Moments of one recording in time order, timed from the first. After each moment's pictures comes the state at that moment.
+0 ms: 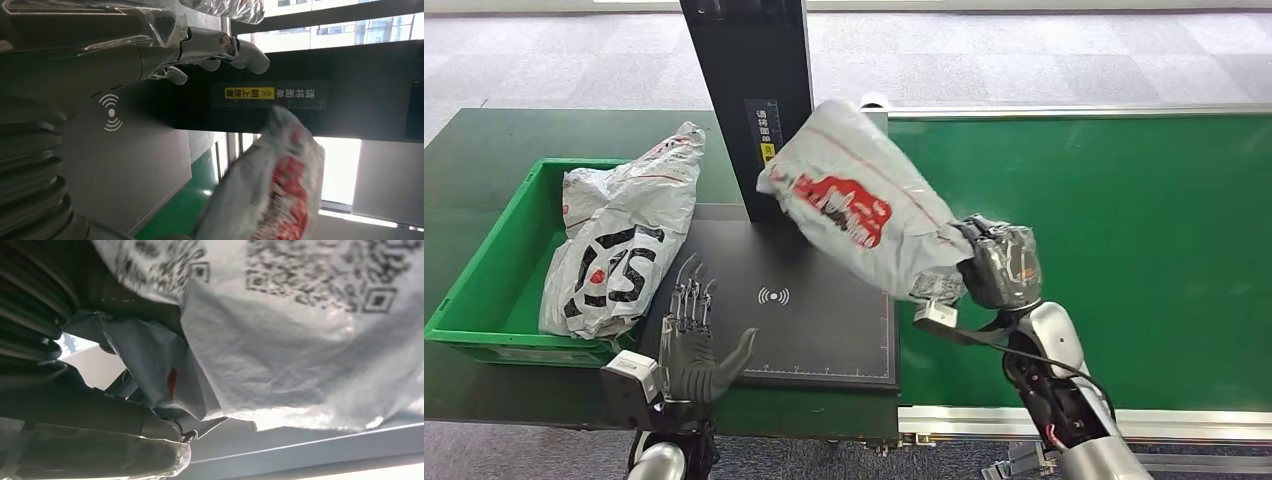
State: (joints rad) left arm 0.00 -0.14 -0.34 -1.49 -0.01 0.27 -0.49; right arm -0.46 -0.15 0.41 -0.99 0.91 -0.68 -0.53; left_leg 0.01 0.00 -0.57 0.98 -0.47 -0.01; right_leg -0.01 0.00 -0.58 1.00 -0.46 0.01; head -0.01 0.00
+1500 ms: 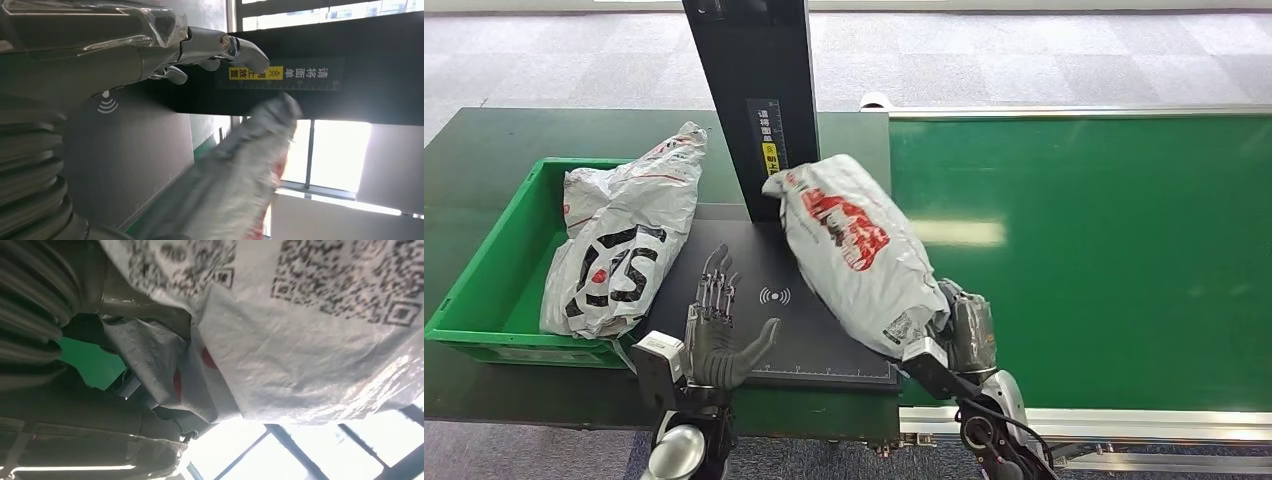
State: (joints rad) left arm -0.09 -0.16 -0.38 -1.37 0.03 0.27 -0.49; right arm -0.28 -0.07 0.52 -1.01 0.40 -0.65 -0.54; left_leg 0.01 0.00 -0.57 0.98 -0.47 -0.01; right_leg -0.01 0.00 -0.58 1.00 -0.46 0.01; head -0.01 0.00
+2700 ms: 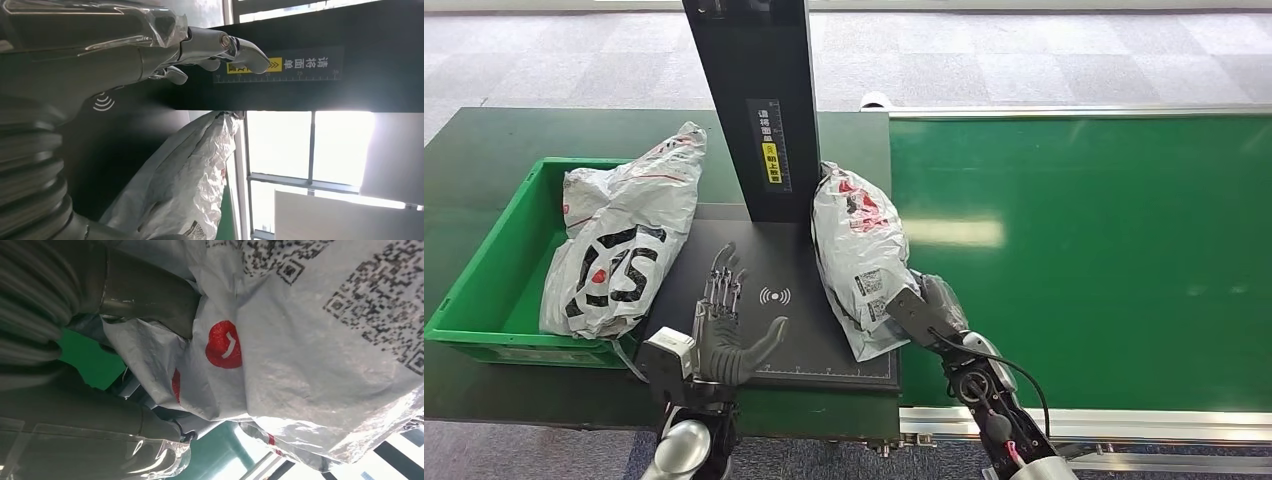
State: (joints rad) left arm -0.12 -0.14 -0.41 -1.35 0.03 0.29 -0.50; right arm -0.42 0.03 0.39 -0.84 0.46 -0.11 -0.33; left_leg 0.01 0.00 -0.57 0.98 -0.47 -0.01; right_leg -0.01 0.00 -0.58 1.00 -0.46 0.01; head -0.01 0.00
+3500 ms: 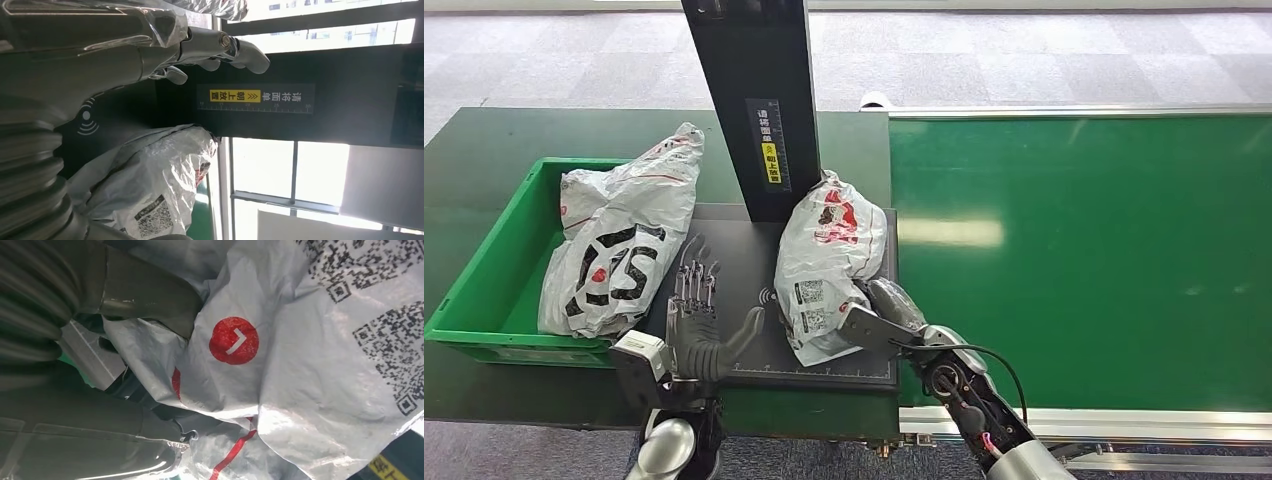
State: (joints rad) left arm -0.10 -0.12 -0.38 -1.42 0.06 0.33 -0.52; right arm -0.49 0.06 0.54 -0.81 0.50 0.04 -0.41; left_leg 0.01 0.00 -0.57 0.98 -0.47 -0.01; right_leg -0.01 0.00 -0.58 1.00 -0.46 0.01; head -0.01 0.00
